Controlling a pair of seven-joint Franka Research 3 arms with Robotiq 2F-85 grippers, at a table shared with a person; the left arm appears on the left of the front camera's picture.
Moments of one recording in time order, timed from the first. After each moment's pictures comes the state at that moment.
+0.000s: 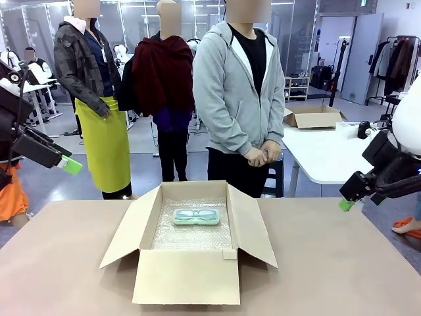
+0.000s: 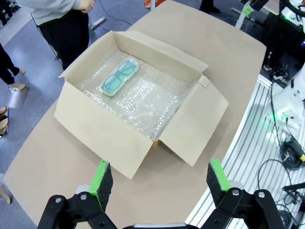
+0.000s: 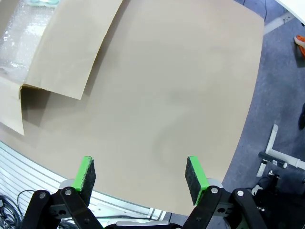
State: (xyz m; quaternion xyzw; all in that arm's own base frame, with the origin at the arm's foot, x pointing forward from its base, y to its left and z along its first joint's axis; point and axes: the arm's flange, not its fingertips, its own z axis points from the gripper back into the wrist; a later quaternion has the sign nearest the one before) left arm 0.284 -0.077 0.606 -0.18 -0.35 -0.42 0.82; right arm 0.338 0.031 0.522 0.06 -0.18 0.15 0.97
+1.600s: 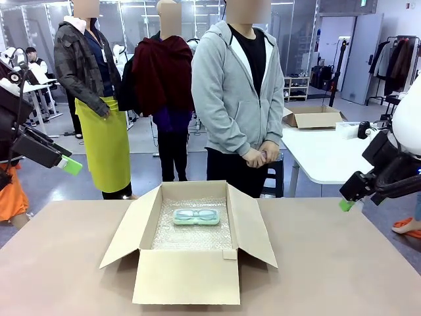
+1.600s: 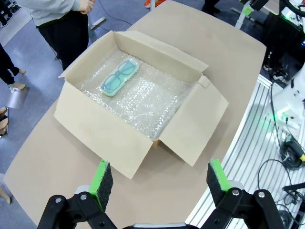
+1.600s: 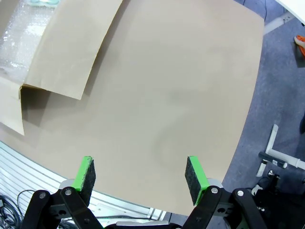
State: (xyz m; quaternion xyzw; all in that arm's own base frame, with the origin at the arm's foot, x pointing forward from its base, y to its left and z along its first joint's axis) left arm 0.284 -0.077 0.606 -0.18 -0.35 -0.42 0.82; right arm 0.338 0.031 0.522 0.06 -0.18 0.15 0.97
